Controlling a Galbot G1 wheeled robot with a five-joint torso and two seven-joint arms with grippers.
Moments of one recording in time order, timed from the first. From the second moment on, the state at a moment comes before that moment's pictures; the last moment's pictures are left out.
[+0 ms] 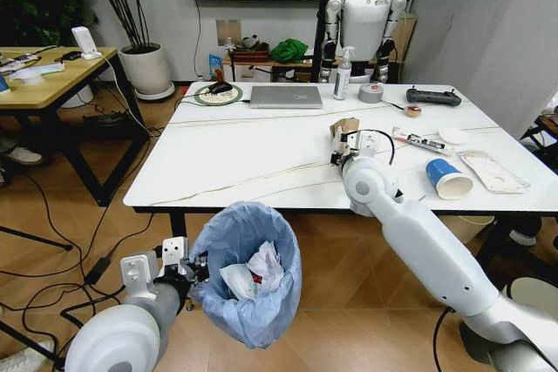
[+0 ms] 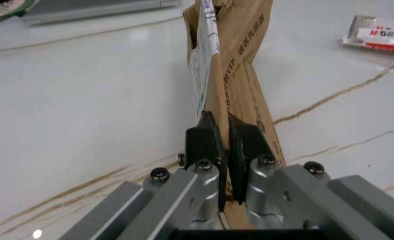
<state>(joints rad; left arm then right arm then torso) 1.47 -1.03 -0.40 -2.48 -1.15 0.74 -0.87 -0.50 1.09 -0.07 1.77 1.16 -0.62 0.96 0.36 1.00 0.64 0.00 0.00</state>
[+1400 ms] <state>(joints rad) 1.48 -1.03 -0.41 -2.48 -1.15 0.74 -0.87 -0.93 0.59 0.18 2.39 0.98 -0.47 -0.21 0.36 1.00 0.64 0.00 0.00</state>
